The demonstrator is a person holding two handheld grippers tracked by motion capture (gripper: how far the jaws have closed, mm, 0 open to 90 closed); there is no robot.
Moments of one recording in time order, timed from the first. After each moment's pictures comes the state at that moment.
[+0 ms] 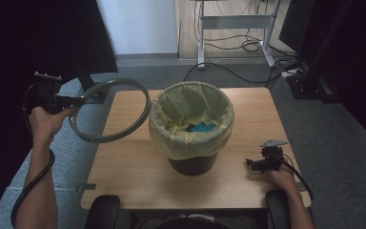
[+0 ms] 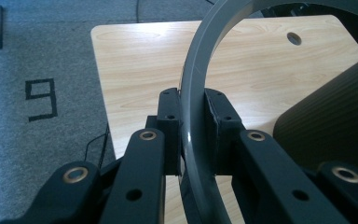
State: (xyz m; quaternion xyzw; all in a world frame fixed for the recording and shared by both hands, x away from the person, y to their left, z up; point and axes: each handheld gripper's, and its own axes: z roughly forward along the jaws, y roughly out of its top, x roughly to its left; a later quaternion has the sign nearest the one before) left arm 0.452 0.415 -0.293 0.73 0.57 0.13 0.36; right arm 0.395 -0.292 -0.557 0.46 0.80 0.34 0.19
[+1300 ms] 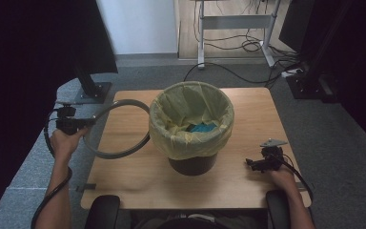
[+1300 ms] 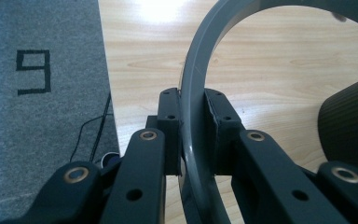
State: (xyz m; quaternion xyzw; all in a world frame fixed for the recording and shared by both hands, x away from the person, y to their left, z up) left arm 0.458 0.414 -0.405 0.71 0.60 0.11 0.35; right arm 0.396 -0.292 -0.557 0.46 0.80 0.34 0.19
